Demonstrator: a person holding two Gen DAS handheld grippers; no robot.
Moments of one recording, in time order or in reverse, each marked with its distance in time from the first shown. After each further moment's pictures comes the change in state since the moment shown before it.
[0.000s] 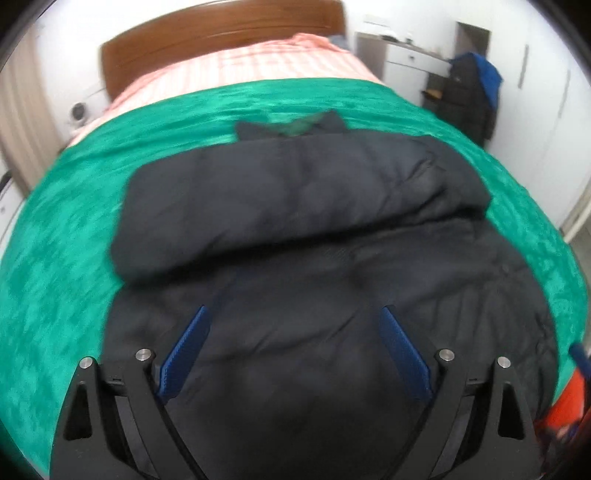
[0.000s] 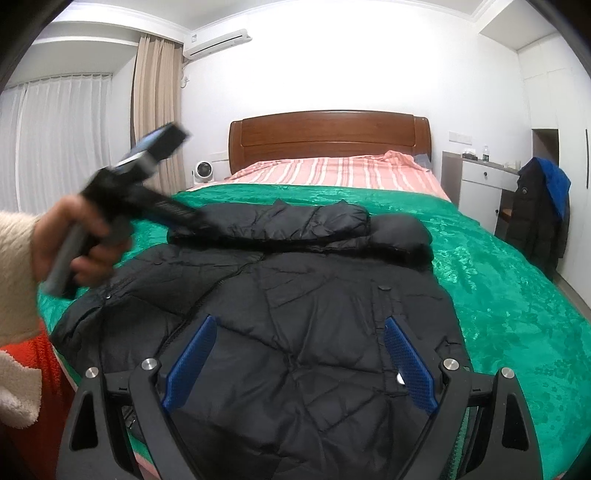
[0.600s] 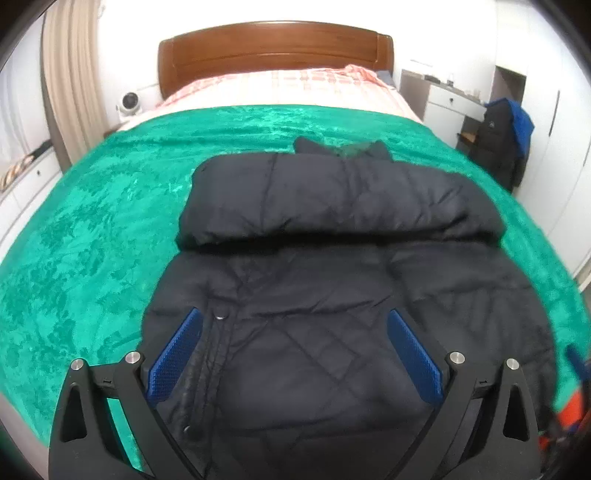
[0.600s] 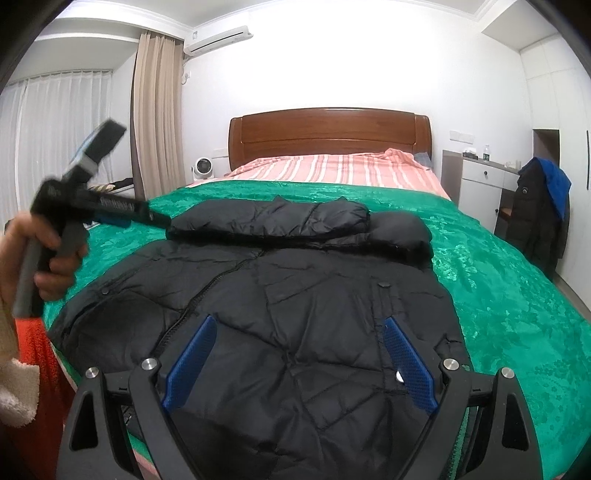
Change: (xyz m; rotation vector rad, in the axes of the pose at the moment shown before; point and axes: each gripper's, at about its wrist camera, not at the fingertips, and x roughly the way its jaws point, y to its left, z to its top) left arm -0.026 0.026 -0.040 -0.137 -0.115 0.096; right arm 0.004 0.000 -0.002 -0.008 0.017 -0.011
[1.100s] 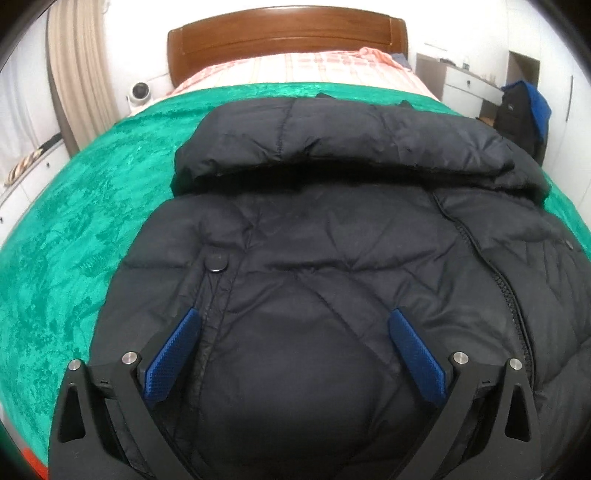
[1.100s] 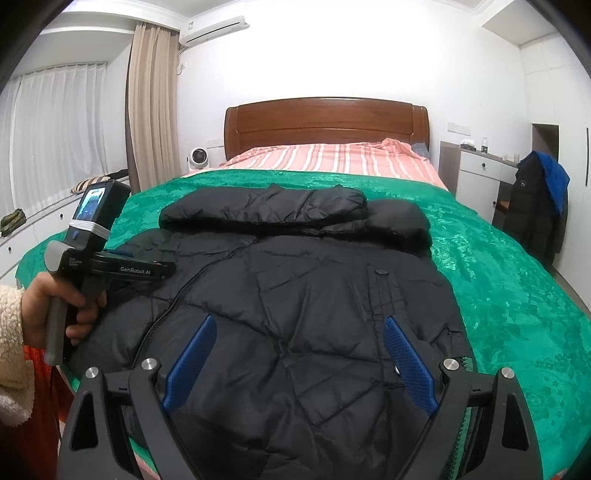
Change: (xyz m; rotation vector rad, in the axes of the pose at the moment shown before) left arm 0.060 0.009 -0.043 0.002 0.036 0.061; right arm 0.008 -0.002 -0.004 0.000 0.043 -0.012
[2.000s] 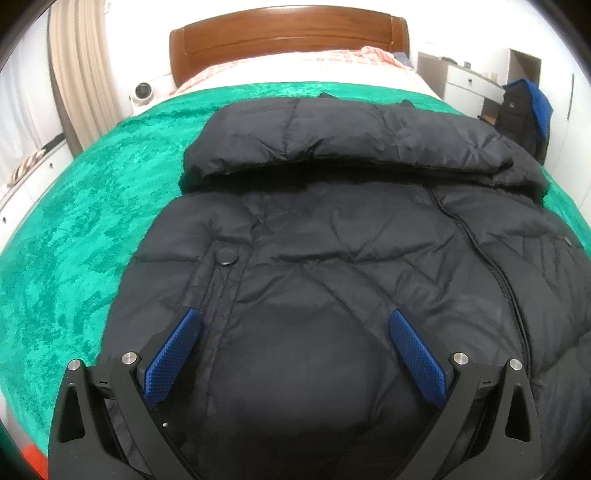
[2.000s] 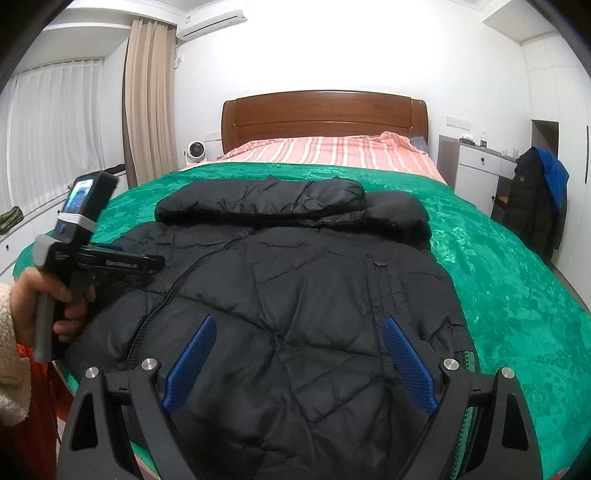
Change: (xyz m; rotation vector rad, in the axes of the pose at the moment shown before) left arm -0.011 0.004 -0.006 0.003 0.005 0.013; right arm 0.008 -0.001 -0.002 0.006 0.028 -0.012
